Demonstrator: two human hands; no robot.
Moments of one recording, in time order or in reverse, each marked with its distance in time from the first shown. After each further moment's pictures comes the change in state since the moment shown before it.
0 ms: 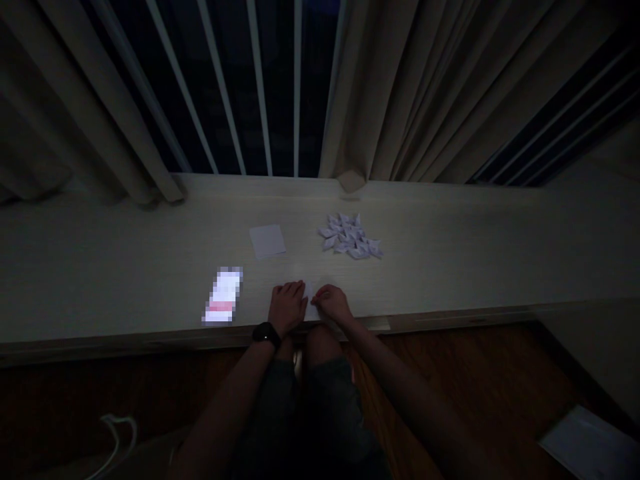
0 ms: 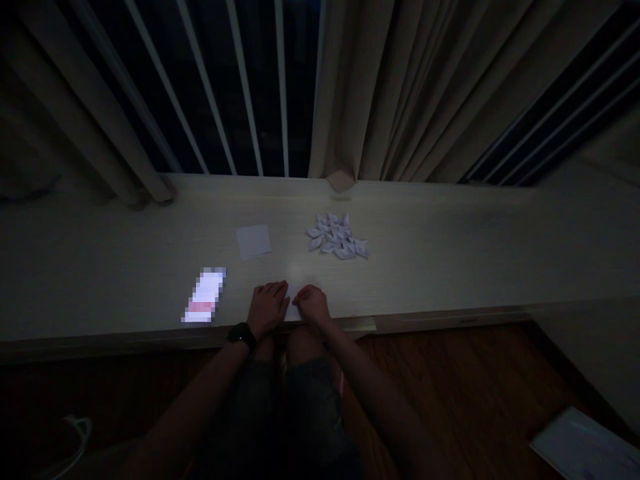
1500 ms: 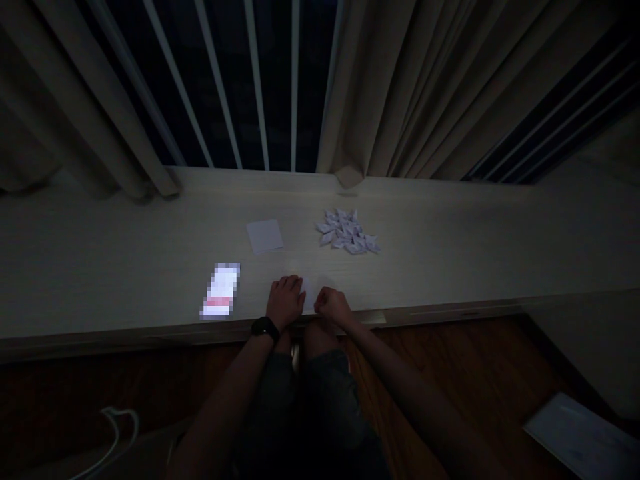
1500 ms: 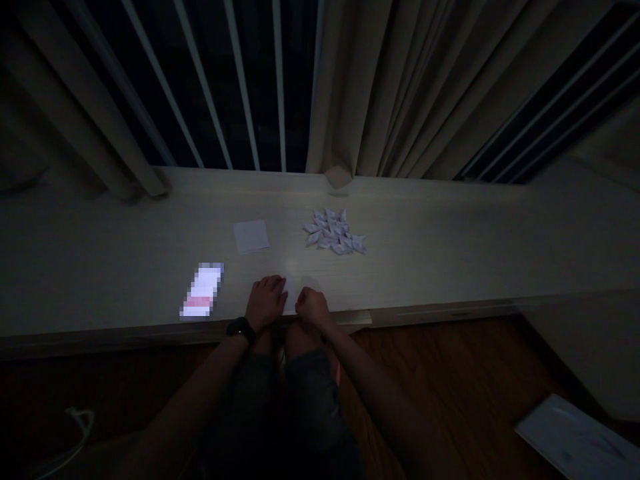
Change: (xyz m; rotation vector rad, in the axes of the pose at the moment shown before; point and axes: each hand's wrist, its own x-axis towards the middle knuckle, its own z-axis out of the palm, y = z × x) left_hand -0.002 -0.001 0.002 0.000 0.025 -0.015; right_hand -0.029 -0.015 -0.016 -0.400 -0.073 -0.060
